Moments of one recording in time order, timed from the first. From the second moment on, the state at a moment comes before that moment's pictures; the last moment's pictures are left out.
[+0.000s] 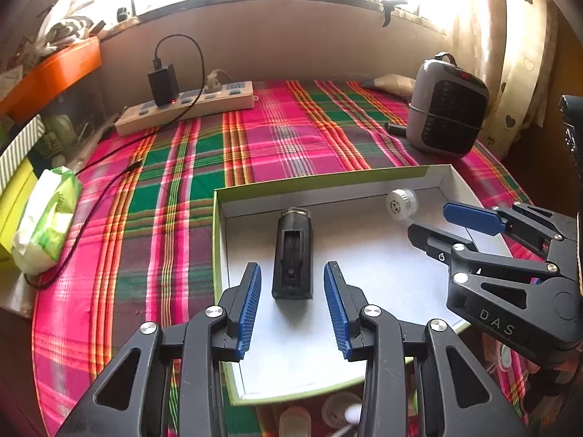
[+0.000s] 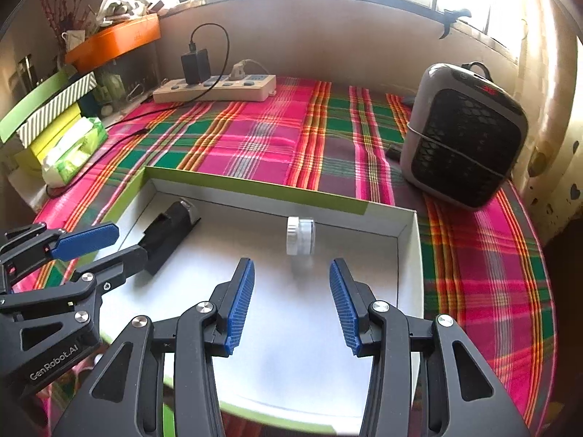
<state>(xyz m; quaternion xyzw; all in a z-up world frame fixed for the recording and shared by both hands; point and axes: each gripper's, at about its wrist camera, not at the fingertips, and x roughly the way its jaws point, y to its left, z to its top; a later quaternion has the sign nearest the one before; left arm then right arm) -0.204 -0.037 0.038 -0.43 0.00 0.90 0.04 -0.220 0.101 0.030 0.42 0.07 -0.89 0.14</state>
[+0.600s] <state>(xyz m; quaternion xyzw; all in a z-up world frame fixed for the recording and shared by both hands) -0.150 -0.047 0.053 -0.40 -0.02 0.92 0.02 -0.165 0.115 0.041 0.40 0.05 -0.90 0.15</state>
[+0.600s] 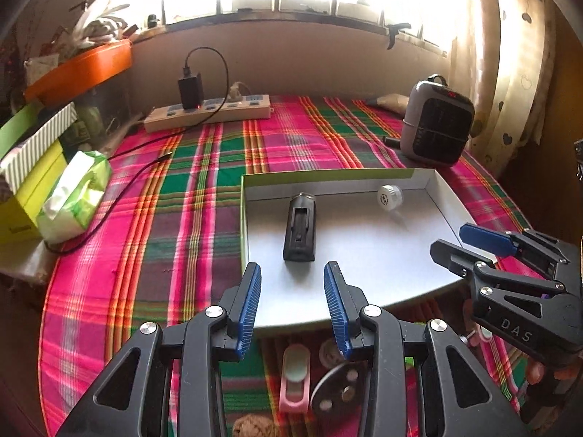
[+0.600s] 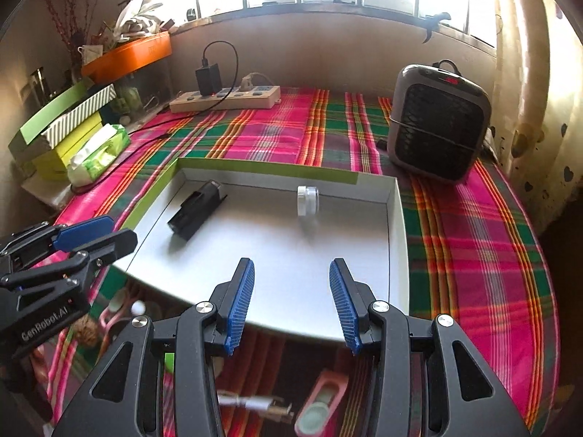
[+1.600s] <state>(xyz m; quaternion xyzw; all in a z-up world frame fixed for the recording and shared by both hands) -0.079 -0.087 0.036 -0.40 -0.07 0.91 0.01 -0.101 0.157 0.034 0.38 0.02 -0.91 0.13</state>
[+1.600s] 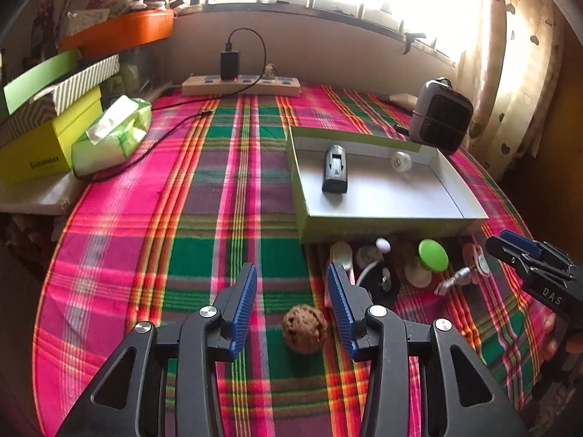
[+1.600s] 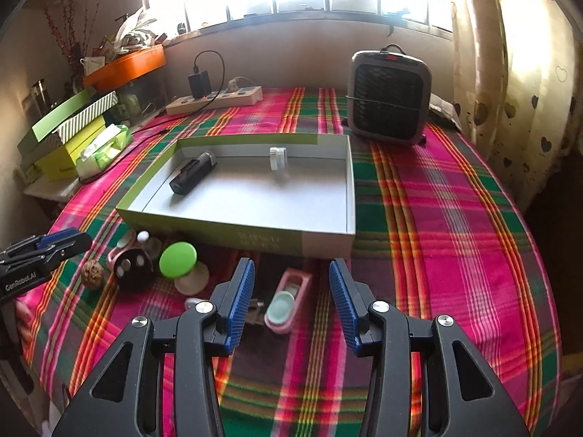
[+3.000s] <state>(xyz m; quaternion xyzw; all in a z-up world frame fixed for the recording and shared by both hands) -0.075 -0.083 0.006 -0.43 -0.07 0.90 0.02 -0.108 0.167 0.004 0.43 0.04 -0.90 0.10</state>
